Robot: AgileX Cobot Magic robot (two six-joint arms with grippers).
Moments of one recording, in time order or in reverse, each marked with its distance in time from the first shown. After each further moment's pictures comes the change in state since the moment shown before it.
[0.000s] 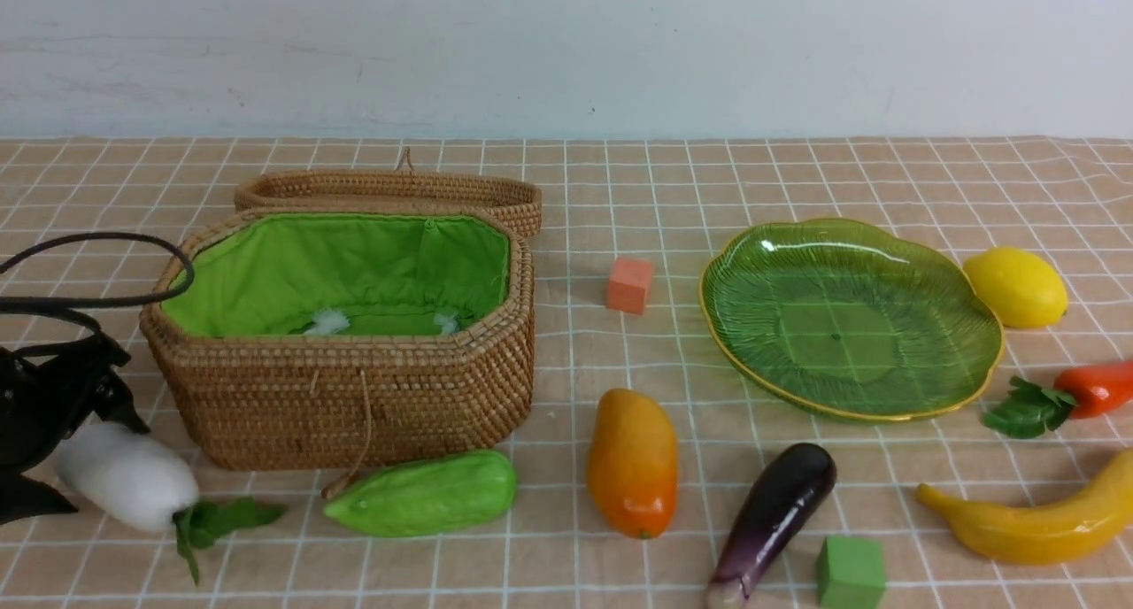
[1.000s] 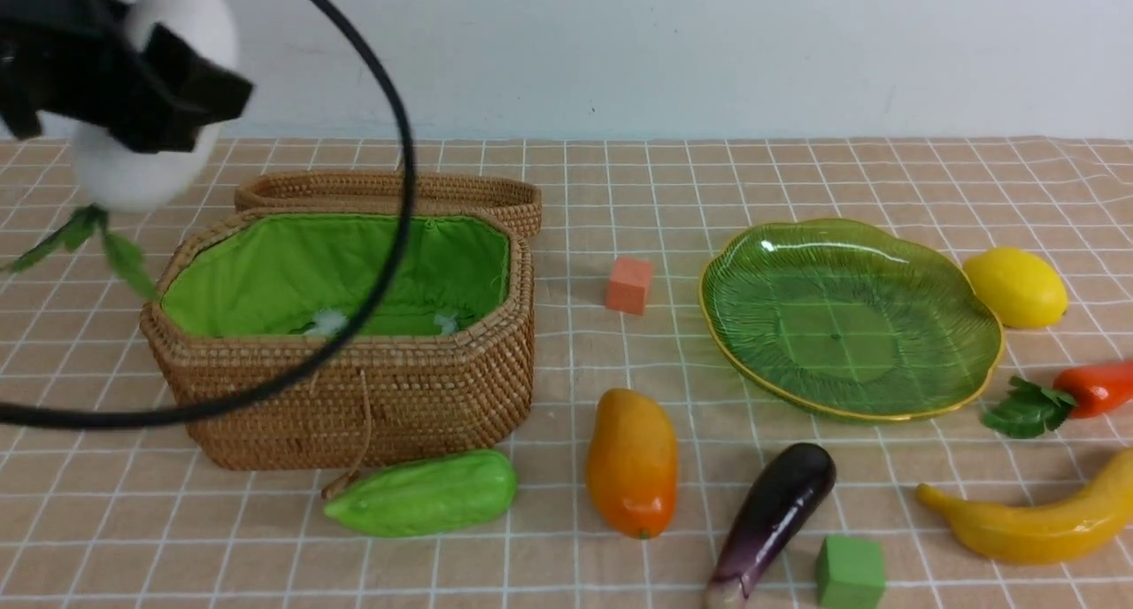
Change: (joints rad) right arm 0.003 0.000 0.000 0.032 -0.065 -0.023; left arm -0.425 -0.389 -0.409 0.010 0.142 1.208
